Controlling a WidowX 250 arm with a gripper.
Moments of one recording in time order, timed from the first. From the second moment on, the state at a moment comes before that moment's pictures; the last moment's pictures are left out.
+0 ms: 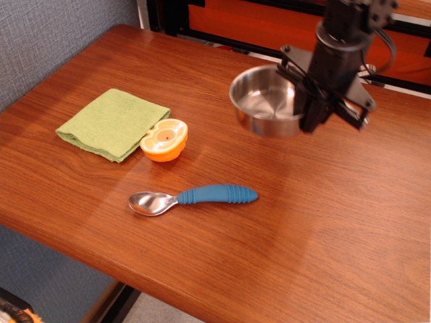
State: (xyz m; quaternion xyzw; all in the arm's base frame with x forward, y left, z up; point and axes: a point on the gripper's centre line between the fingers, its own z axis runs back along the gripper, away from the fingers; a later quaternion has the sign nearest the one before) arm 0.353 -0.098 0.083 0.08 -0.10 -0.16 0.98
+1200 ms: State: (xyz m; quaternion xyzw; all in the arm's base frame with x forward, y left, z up) arm 0.247 -0.160 0.018 0.05 -0.10 -0.14 0.98
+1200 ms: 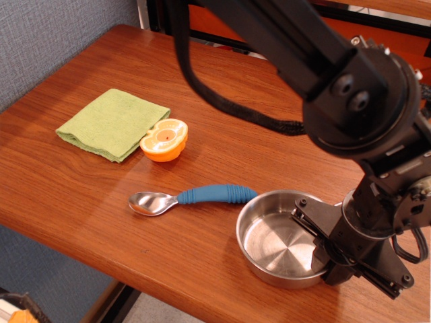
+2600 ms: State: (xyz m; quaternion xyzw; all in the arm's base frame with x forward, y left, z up) arm 0.388 -0.020 0.093 0.06 -0.07 0.03 1.00
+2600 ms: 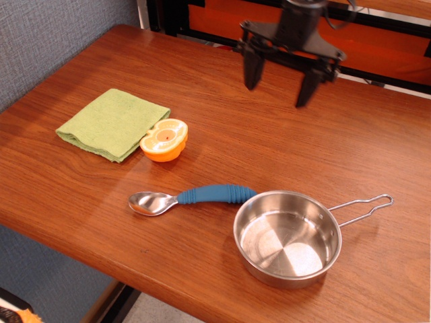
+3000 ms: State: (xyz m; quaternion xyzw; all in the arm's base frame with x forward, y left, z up) arm 0.419 0.049 0.070 0.04 -0.07 0.06 1.00
